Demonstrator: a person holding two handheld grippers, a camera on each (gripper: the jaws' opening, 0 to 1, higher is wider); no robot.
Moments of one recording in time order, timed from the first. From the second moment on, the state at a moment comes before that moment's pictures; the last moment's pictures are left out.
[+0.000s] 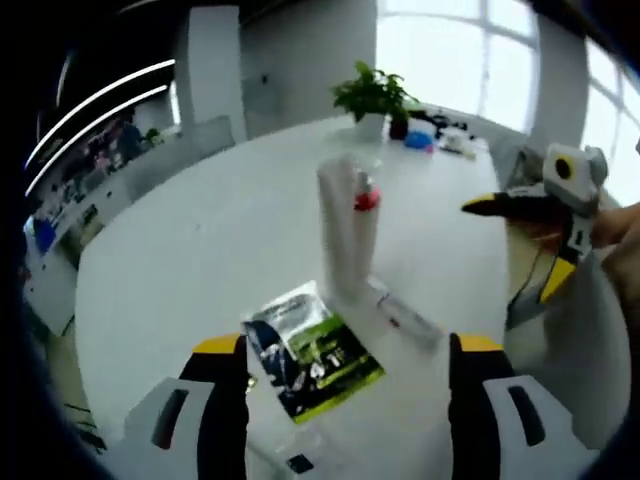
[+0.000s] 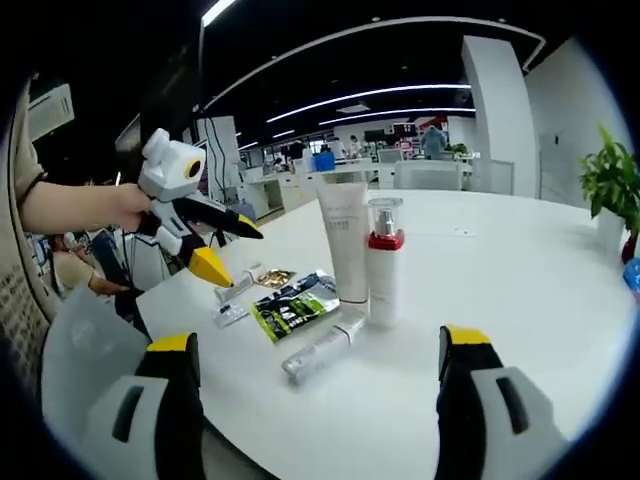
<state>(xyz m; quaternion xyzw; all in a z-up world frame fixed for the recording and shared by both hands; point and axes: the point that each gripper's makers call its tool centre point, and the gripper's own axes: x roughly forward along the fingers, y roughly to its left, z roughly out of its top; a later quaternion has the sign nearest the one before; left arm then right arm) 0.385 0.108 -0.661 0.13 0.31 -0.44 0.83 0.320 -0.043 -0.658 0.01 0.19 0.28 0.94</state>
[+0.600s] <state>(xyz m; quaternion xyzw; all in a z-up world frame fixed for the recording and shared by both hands) 0.324 0.169 -0.666 0.05 0.32 -0.33 0.89 0.303 -0.028 -0.636 0.01 0.17 0.30 0.94</state>
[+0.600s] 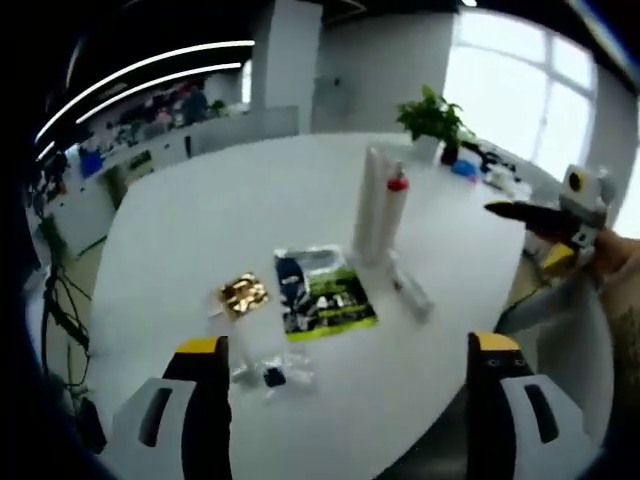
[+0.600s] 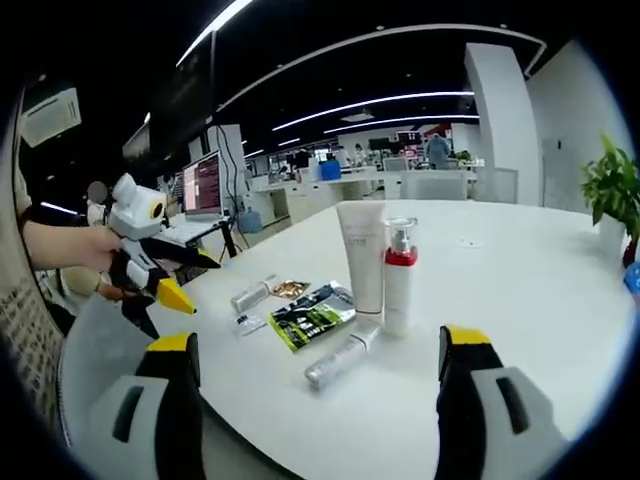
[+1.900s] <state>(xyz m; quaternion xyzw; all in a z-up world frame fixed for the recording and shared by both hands) 0.286 0.162 -0.684 0.07 0.36 -0.31 0.88 0.295 -0.024 -0.638 -0.01 0.16 0.29 0.94</state>
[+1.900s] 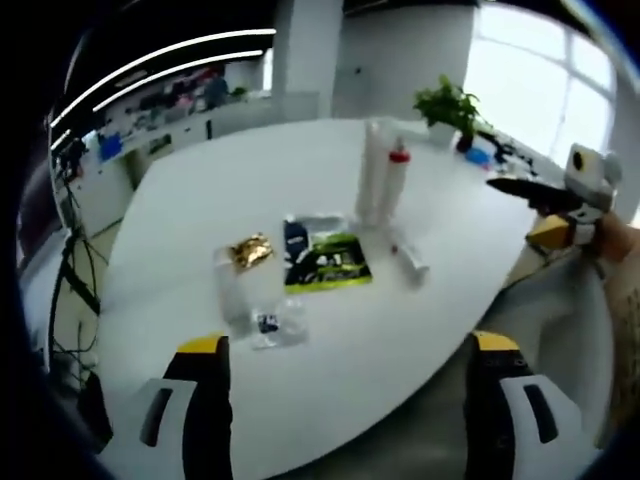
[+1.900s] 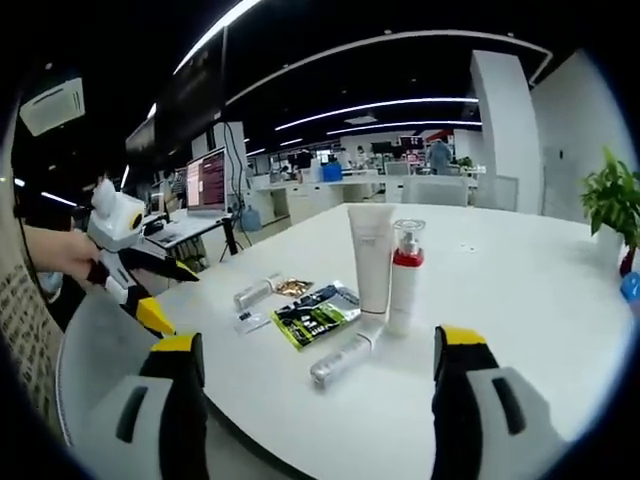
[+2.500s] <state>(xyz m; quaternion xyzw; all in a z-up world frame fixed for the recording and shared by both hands) 0.322 0.089 -0.705 0.09 0.40 -0.36 0.84 0.296 -0.025 -0.639 -0.01 0.16 0.30 0.94</state>
